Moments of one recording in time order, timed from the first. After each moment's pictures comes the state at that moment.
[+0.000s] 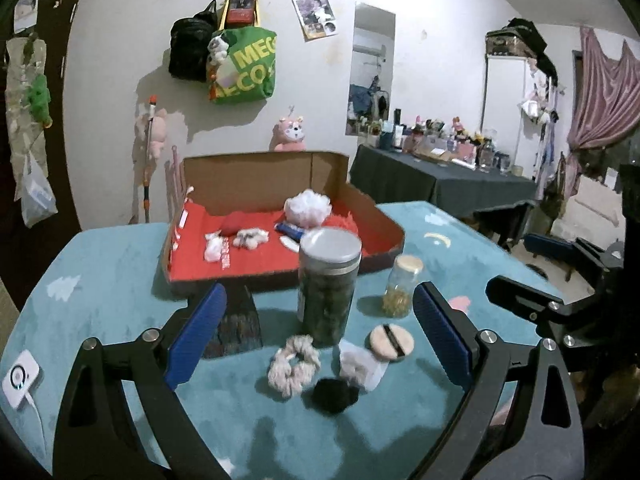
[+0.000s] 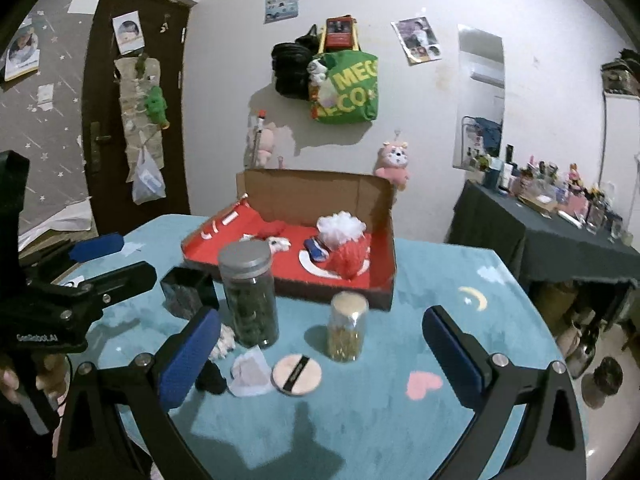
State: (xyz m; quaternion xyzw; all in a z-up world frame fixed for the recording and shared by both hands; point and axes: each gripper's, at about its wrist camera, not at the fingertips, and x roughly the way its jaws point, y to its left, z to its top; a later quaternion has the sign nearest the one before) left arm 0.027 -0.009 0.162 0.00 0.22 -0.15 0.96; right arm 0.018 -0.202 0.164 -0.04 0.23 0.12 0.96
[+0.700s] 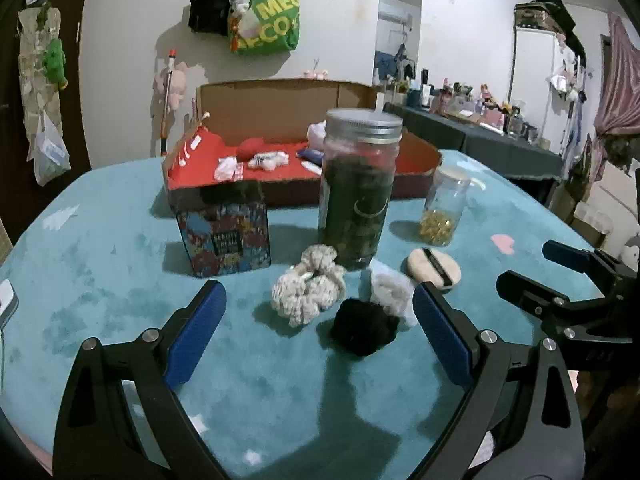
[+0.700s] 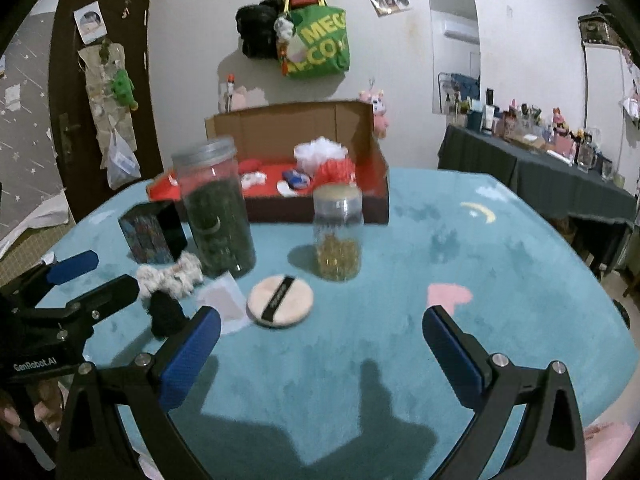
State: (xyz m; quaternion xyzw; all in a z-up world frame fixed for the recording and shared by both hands) left arm 0.027 -0.010 0.070 0.00 0.28 -0.10 0.95; right arm 0.027 -0.206 0.070 -0.01 0.30 0.09 0.95
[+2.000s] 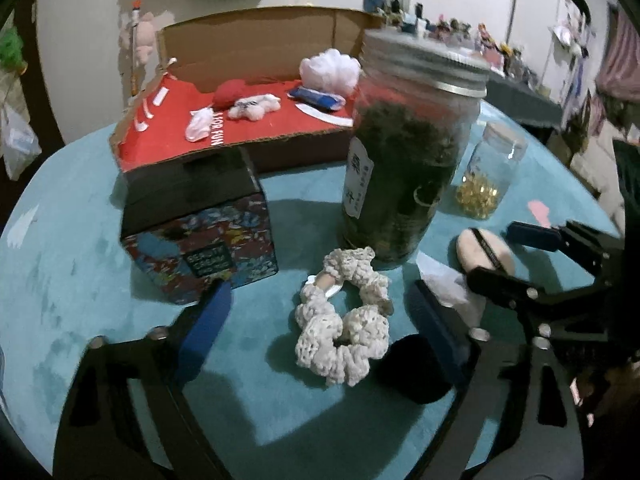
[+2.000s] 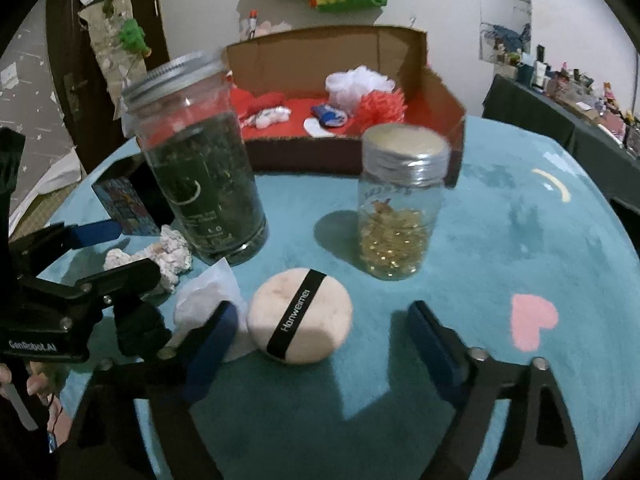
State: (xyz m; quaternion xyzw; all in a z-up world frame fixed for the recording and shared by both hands) left arm 0.111 -0.004 0.050 0.03 0.40 -0.13 0.91; right arm 0.110 -0.179 0.039 -0.02 0.42 0.15 0.90
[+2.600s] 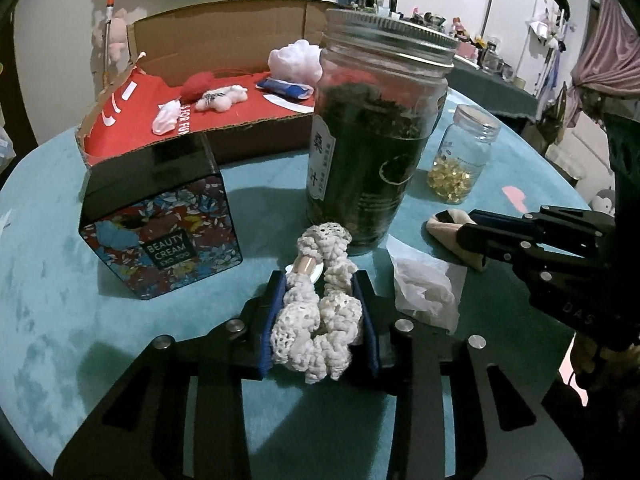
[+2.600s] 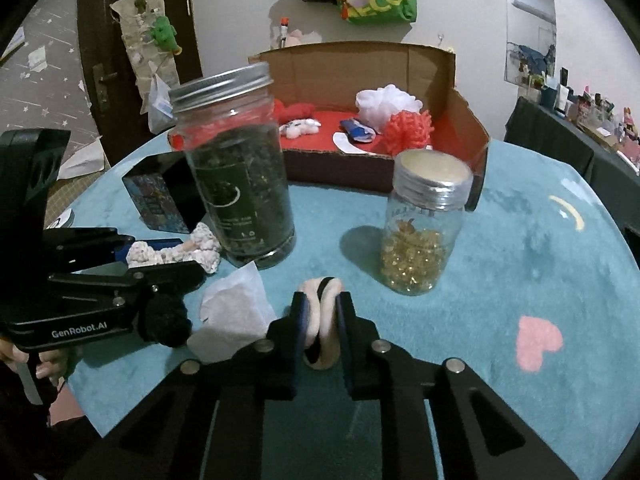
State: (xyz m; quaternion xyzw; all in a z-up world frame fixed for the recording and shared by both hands) left arm 0.113 -0.009 0.040 0.03 0.41 -0.19 0.89; right arm 0.098 -0.174 0.050 -0.04 0.39 0.19 0.90
